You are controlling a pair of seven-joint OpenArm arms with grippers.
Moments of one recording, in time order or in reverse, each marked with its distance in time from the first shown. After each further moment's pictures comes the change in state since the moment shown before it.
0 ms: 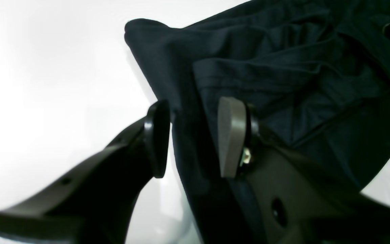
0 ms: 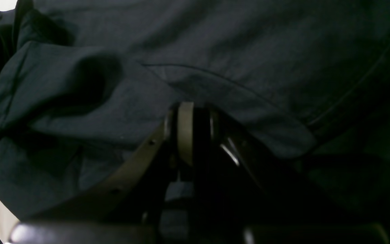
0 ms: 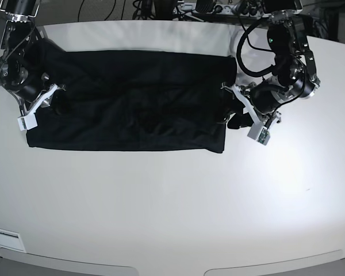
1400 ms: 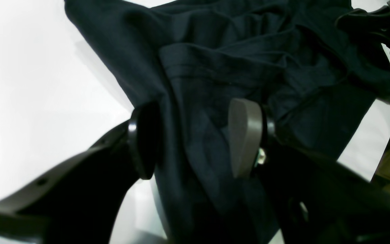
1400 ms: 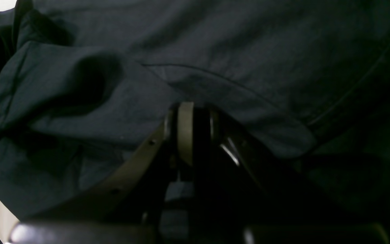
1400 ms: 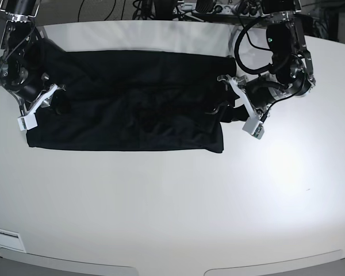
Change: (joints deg) left arm 0.3 0.0 0.0 -4.7 -9.7 -5.0 2.5; right arm 0.0 0.0 0.0 0.0 0.0 0.0 0.0
